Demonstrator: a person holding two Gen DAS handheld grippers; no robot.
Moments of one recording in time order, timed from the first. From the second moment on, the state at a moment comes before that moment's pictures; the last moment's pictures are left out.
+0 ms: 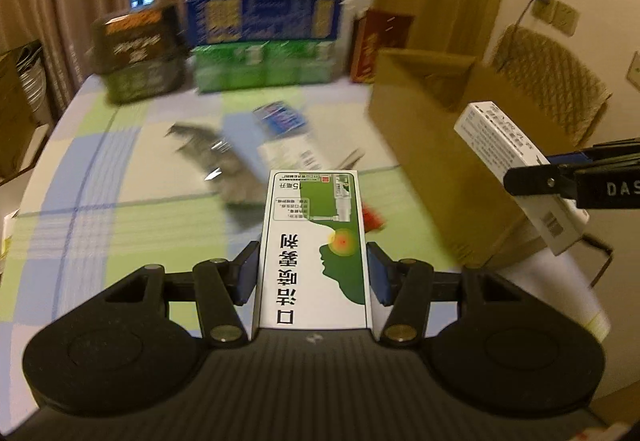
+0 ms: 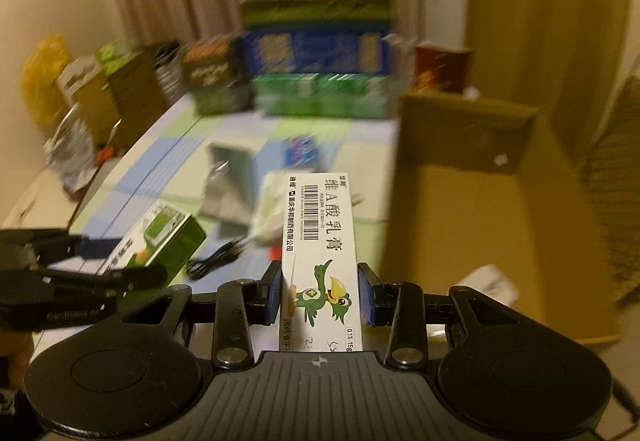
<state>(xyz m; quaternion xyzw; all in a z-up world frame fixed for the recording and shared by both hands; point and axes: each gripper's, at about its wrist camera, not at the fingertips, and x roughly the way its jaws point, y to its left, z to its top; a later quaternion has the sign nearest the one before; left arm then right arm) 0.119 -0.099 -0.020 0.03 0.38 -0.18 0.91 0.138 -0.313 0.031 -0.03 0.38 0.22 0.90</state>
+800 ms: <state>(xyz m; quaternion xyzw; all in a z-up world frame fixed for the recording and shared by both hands) 0.175 -0.297 -0.009 0.03 0.38 -0.28 0.88 0.209 -0.456 0.032 0.01 0.39 0.10 0.92</state>
